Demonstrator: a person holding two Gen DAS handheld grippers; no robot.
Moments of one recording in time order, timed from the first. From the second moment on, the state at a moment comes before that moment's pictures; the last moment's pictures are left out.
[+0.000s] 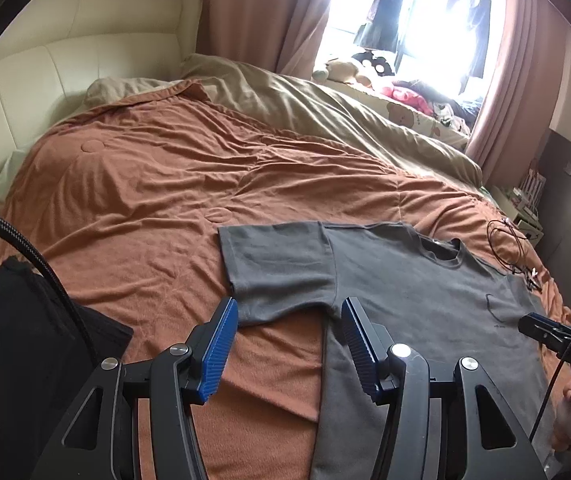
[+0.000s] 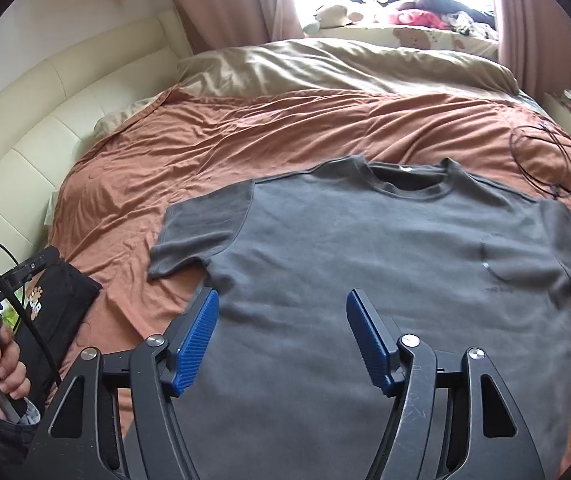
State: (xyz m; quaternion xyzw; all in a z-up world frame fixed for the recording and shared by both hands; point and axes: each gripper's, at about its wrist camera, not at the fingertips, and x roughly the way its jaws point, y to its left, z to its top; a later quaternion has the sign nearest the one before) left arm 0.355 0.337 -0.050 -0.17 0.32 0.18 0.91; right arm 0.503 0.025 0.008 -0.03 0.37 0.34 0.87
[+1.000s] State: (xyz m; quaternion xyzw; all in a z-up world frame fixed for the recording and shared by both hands) left arm 0.514 0.458 -0.207 -0.23 0.45 0.22 0.84; right arm 0.673 0.207 -0.121 0.01 0.49 0.39 0.78
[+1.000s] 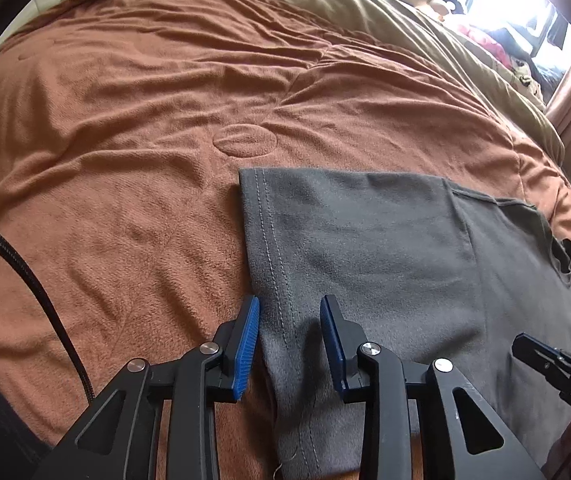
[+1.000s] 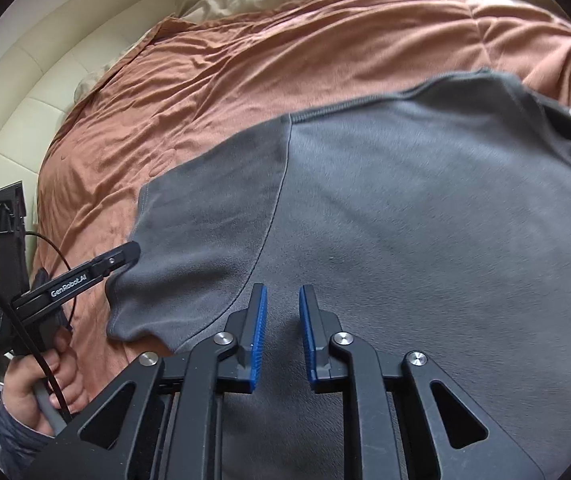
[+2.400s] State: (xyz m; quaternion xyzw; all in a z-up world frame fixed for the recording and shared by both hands) left arm 0.538 0.410 -0.132 -0.18 0.42 0.20 0.87; right arm 0.697 0.183 -0.115 0.10 0.51 0.40 0.75
